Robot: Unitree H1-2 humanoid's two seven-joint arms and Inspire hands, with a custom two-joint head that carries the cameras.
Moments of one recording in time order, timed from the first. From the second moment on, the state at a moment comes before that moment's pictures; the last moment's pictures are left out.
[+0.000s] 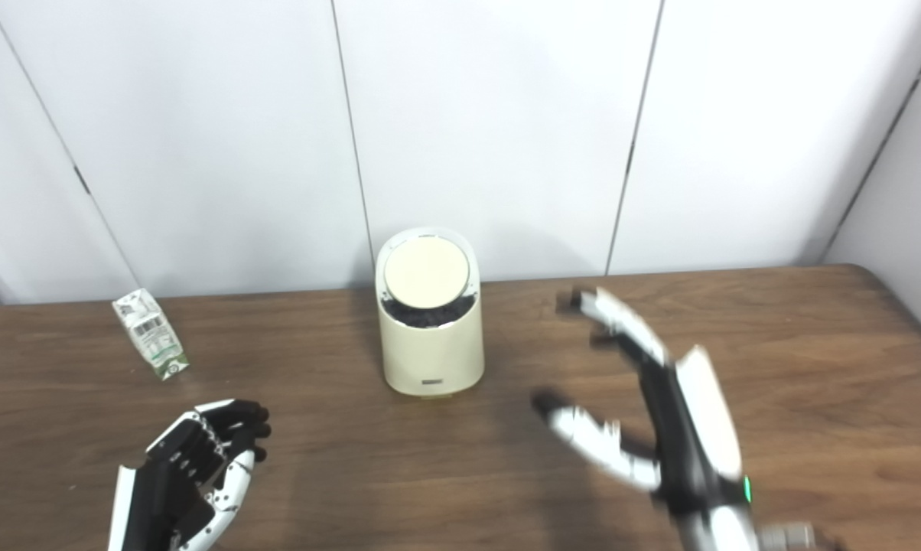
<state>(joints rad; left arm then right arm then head) 0.23 -0.06 -0.04 -0.46 0.15 -0.06 0.14 -0.12 -0.08 0.01 -0.67 -0.58 0.15 0.14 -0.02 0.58</state>
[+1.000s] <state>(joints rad) 0.23 -0.06 -0.05 -0.42 0.17 -0.10 0.15 -0.70 -0.12 0.22 0.01 -0.82 0.42 0.14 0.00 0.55</state>
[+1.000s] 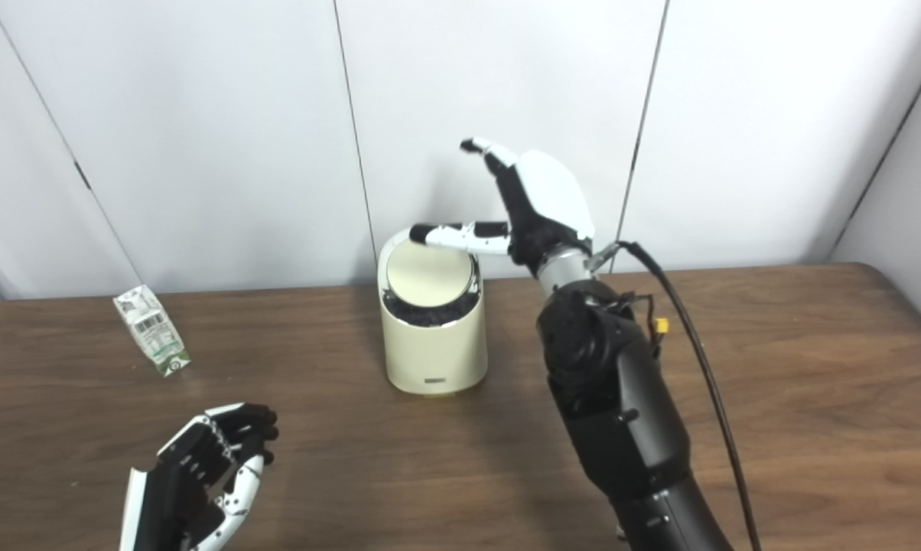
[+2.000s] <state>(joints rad) 0.23 -0.07 -0.07 -0.43 0.19 -0.10 0.15 -0.72 -0.13 0.32 0.18 -0.86 0.43 0.03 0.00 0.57</state>
